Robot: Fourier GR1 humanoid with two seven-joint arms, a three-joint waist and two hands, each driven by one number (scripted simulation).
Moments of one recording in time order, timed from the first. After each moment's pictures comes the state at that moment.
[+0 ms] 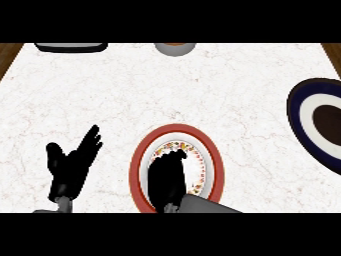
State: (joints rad) left arm 0.02 0.17 -0.15 -1.42 0.18 0.10 0.19; right arm -0.64 -0.01 1.13 -1.20 0.84 0.33 1.03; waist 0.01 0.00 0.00
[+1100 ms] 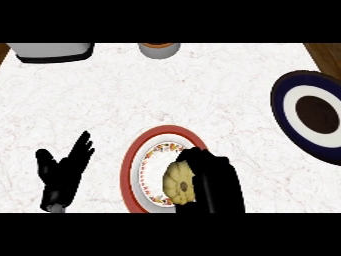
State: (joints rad) left arm 0.08 0.16 -0.11 -1.45 0.18 0.12 0.20; right arm -0.30 -0.27 0.94 -1.77 1.11 -0.35 0.92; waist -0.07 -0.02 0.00
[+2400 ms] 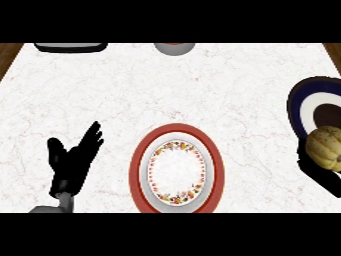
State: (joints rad) left arm 0.00 0.15 -0.12 -1.43 0.16 0.09 0.22; right arm 0.09 -0.72 0.38 -1.83 0.58 -1.22 0.54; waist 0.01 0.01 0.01
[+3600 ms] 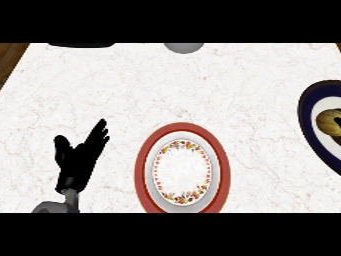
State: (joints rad) left arm -0.03 0.13 -0.14 -1.40 0.15 0.07 0.21; right arm -0.20 -0.77 0.11 -1.14 -0.16 -0.71 -0.03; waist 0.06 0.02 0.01
